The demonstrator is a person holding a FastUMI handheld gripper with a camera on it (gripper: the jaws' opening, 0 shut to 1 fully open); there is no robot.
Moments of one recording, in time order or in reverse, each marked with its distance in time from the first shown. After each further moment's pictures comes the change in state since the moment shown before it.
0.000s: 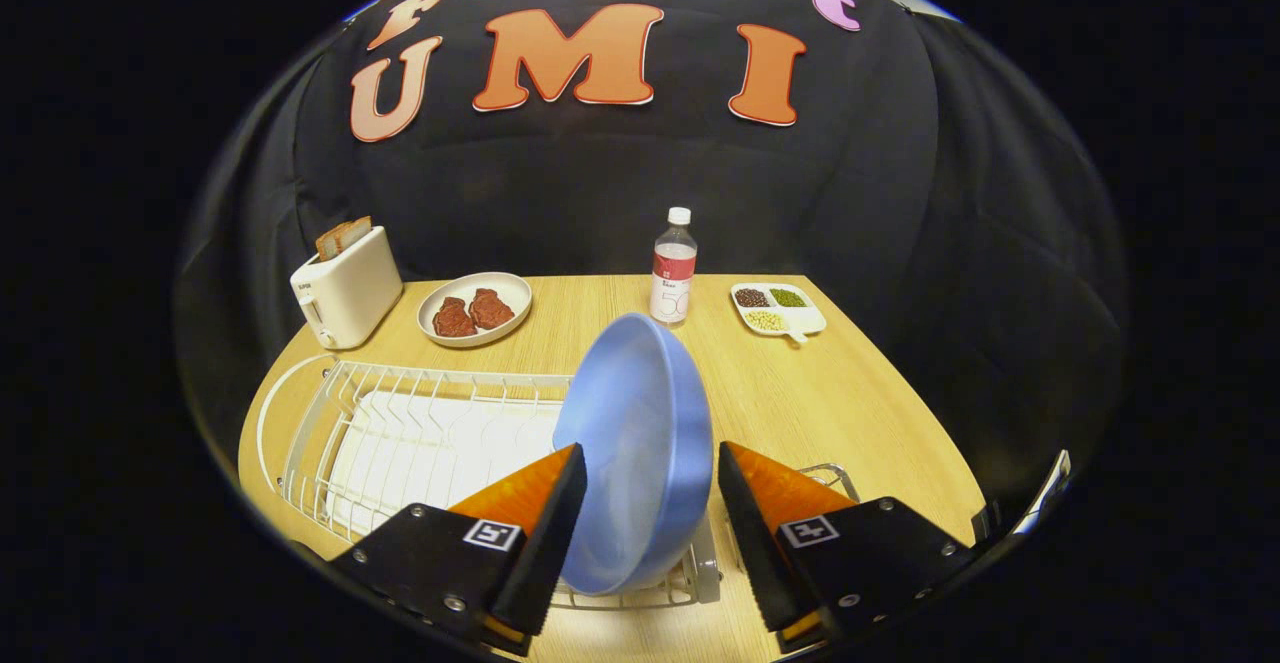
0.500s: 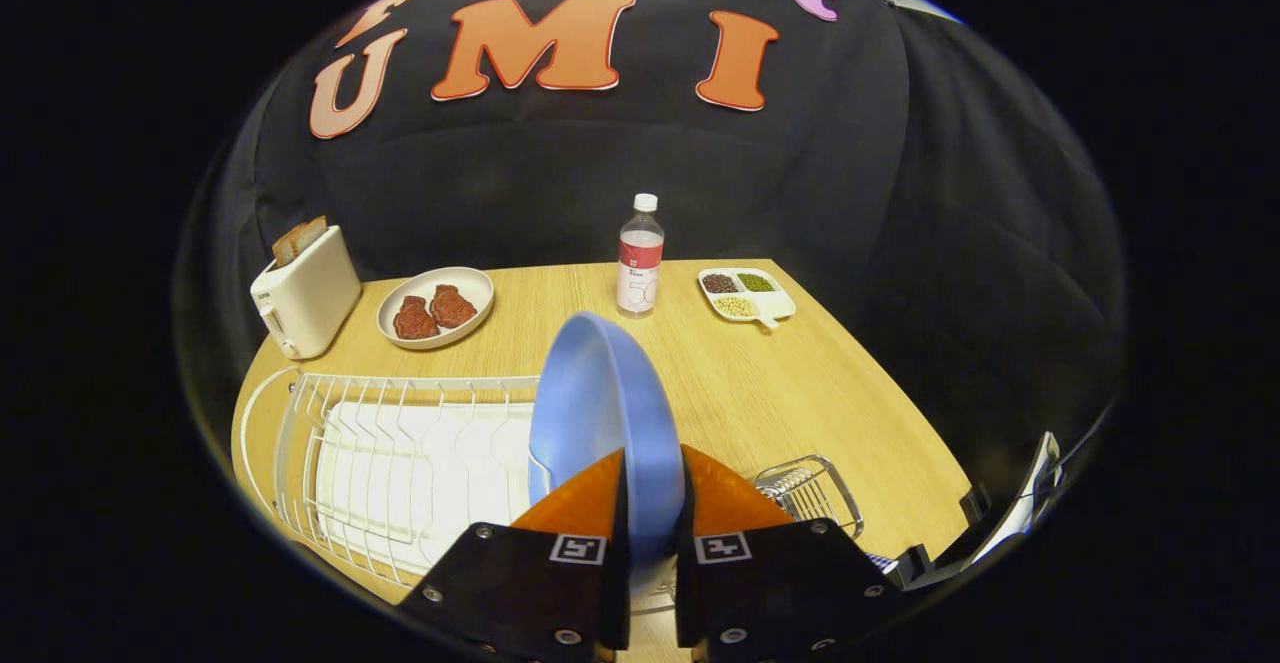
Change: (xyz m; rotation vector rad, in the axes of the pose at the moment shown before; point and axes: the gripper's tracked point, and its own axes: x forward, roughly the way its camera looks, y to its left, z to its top) arm 0.001 -0.006 0.008 0.038 0.038 -0.123
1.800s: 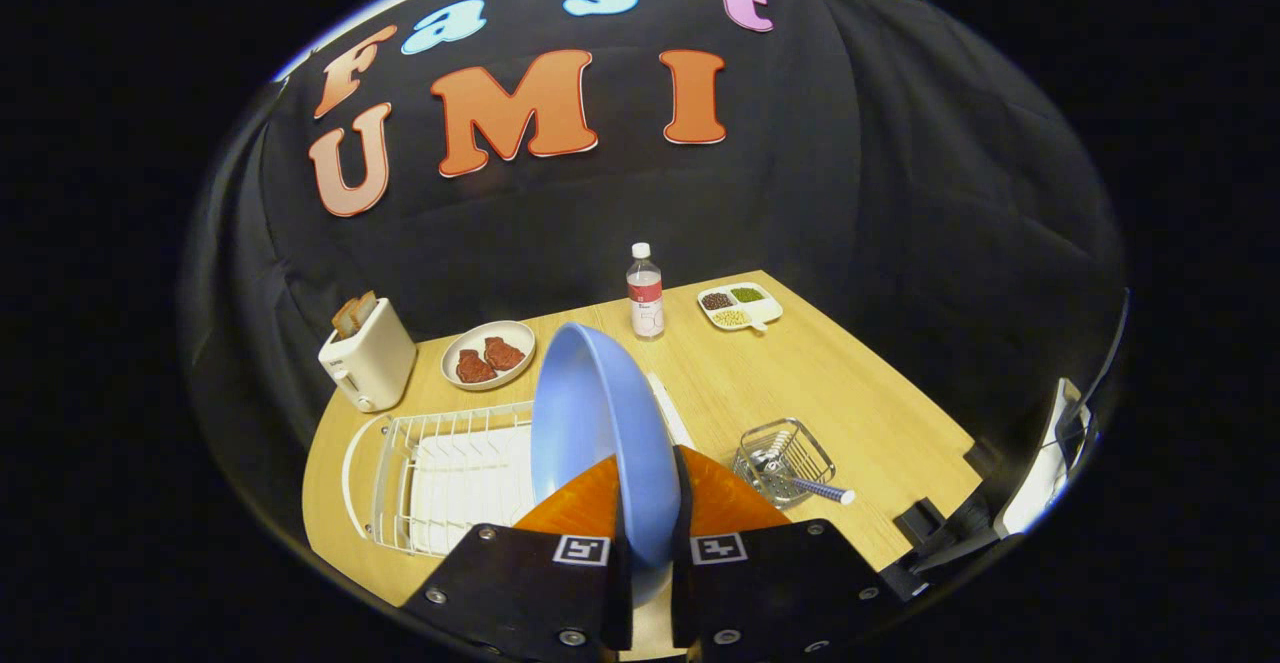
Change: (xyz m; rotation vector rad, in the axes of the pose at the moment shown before) arm -0.125 -0.013 -0.007 0.226 -0.057 0.100
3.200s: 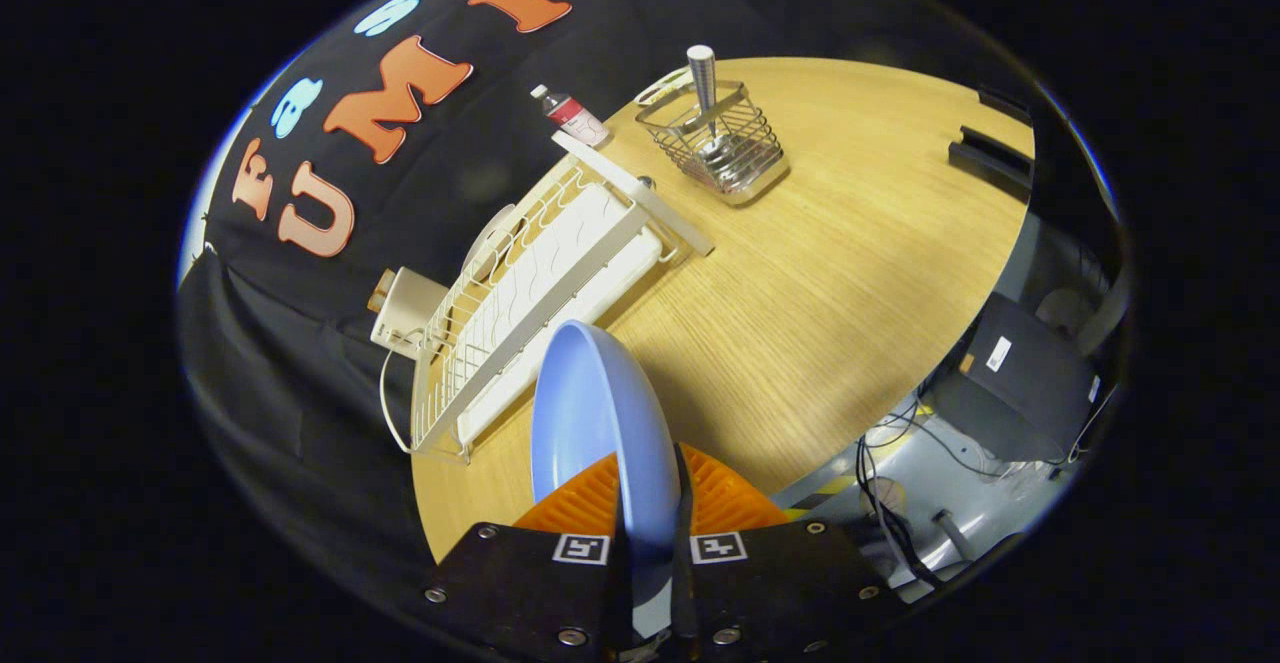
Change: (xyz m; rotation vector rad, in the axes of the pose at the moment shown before) arm -0.011 -0.008 -0.247 0.535 0.396 0.262
